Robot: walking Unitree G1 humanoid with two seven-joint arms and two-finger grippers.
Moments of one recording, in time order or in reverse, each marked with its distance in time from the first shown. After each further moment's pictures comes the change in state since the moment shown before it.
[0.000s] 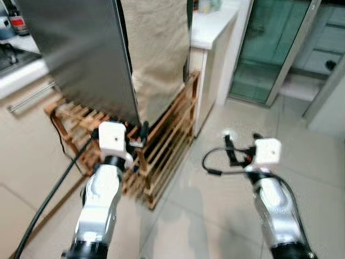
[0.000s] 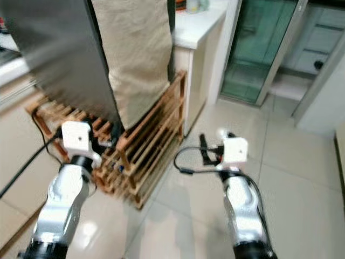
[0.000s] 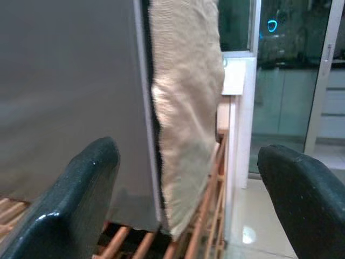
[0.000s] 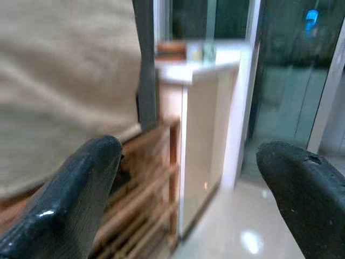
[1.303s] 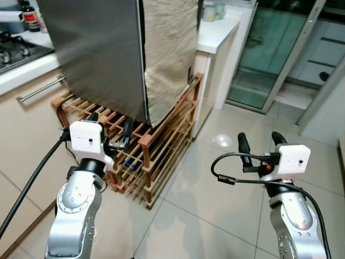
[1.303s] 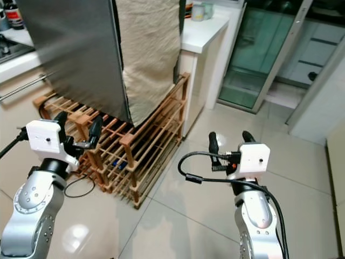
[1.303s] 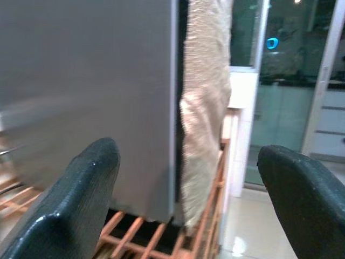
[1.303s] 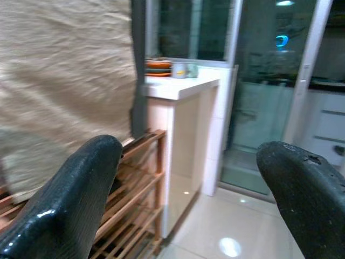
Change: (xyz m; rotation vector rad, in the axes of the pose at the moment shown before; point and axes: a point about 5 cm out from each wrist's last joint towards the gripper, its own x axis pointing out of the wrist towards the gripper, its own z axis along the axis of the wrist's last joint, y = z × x) left arm -0.023 0.018 0.019 -0.041 0.007 0.063; right arm -0.025 0.000 0.023 -0.011 0.029 -0.024
